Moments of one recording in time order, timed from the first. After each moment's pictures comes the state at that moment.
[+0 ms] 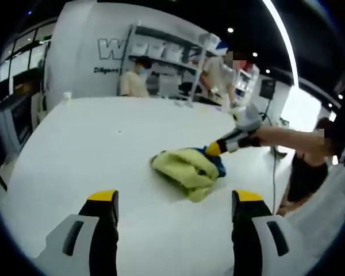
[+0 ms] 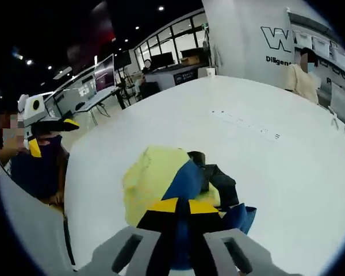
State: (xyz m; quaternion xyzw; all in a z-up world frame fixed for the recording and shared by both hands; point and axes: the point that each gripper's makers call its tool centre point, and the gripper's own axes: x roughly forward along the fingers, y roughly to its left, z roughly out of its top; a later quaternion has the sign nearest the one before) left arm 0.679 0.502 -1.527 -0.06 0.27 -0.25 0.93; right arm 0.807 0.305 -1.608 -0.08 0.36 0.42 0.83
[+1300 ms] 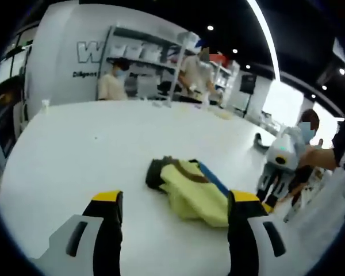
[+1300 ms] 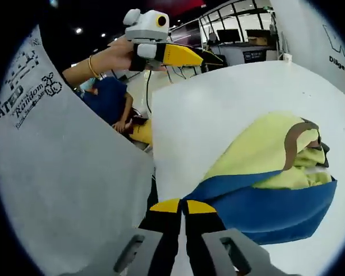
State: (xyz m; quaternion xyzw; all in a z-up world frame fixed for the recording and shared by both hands) left arm 0.683 0.456 -1.521 -0.03 0.27 -0.33 0.90; right arm 0.557 0.326 -1.613 -0.11 0.41 0.61 0.67
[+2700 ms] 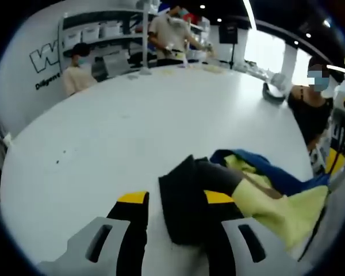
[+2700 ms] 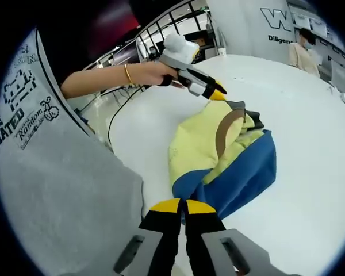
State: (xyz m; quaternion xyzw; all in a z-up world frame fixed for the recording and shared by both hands) left arm 0.838 0.358 -1.635 0.14 0.33 -0.41 0.84; right arm 0.598 0.239 -1.584 -0.04 0.43 0.43 0.79
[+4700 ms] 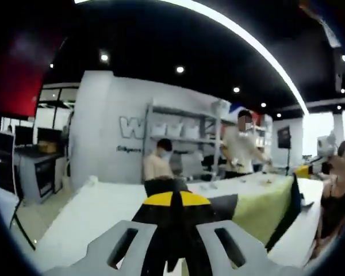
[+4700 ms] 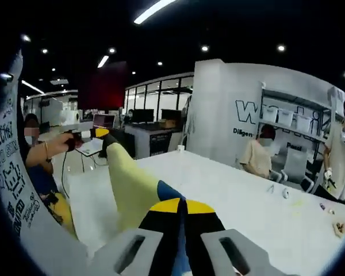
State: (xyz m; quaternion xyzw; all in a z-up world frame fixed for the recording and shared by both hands) left arm 0.756 0.526 -1.371 -0.10 0.03 -0.18 0.98; right arm 0.717 0.160 -1.380 -0.08 0.15 0.33 0.93
